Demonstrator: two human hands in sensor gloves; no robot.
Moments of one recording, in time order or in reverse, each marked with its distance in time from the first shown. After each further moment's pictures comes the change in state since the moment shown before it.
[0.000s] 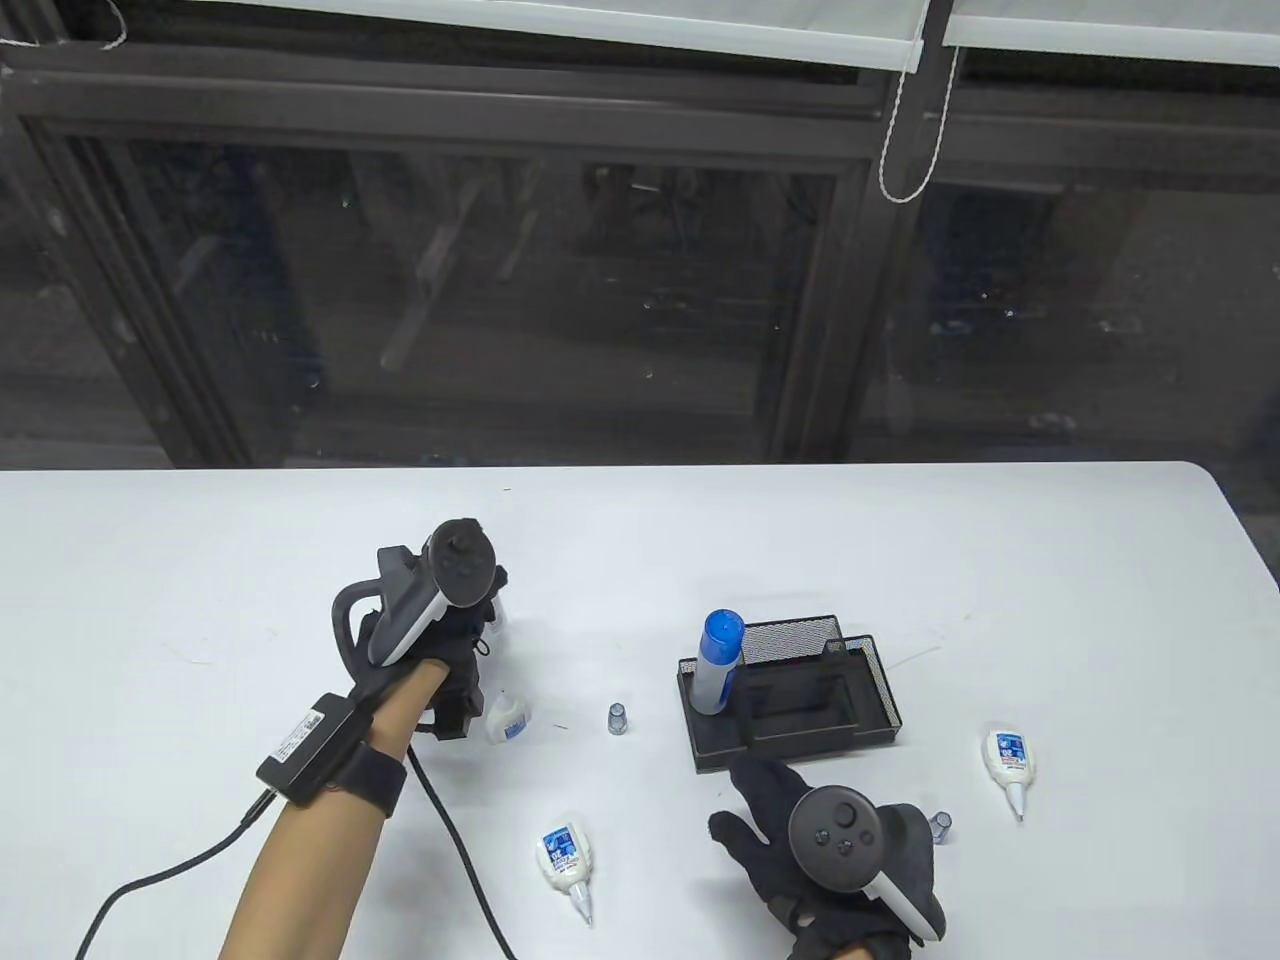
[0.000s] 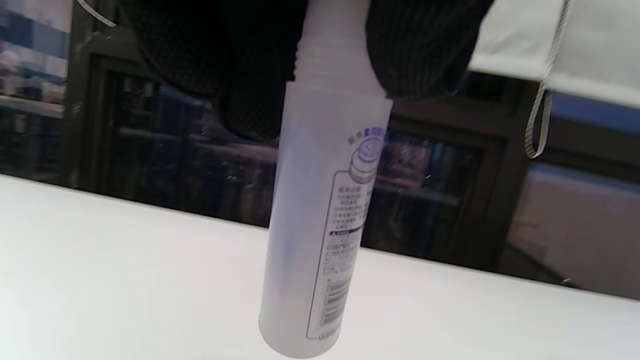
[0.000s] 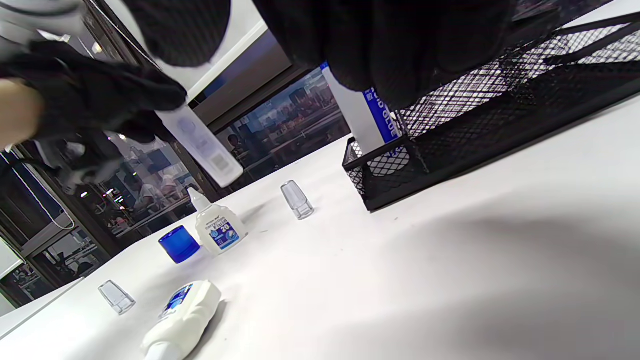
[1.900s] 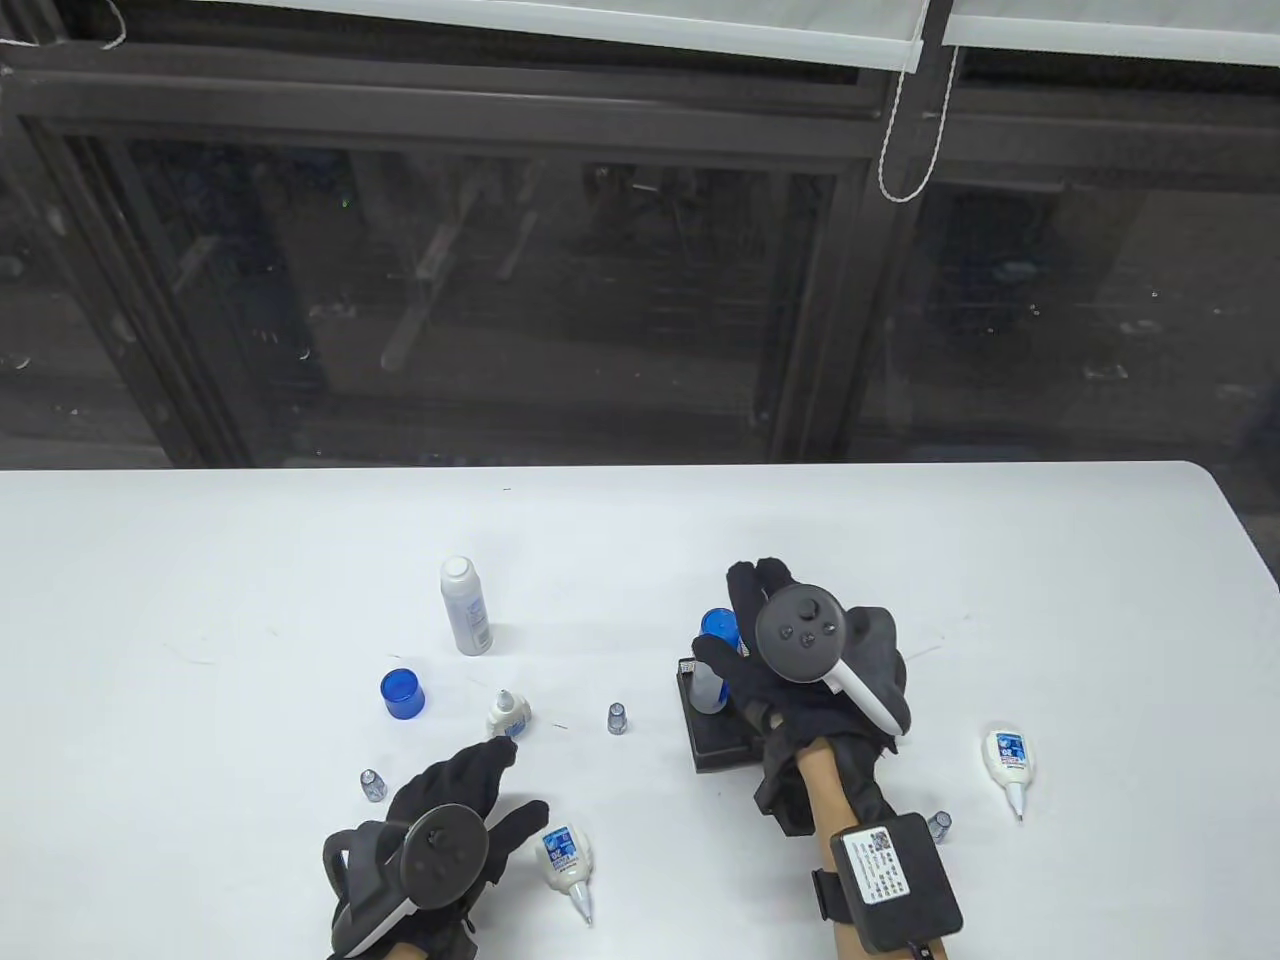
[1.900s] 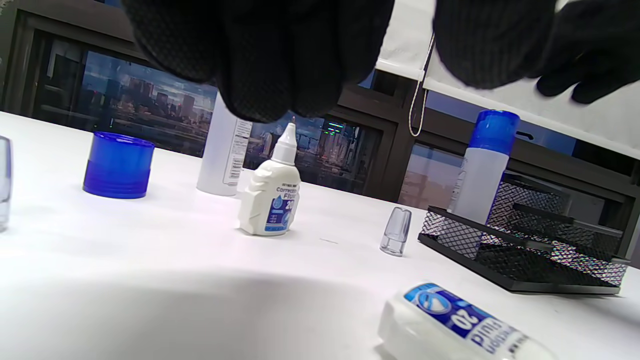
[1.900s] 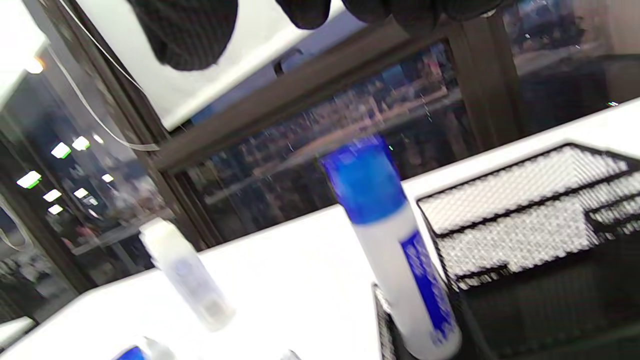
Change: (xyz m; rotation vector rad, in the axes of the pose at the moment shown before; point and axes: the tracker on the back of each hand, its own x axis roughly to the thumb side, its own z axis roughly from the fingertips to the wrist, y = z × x) left_hand -0.021 -0.071 0.173 -0.022 -0.199 0.063; right_hand 0.054 -0.094 -0.087 -0.084 0.002 0.055
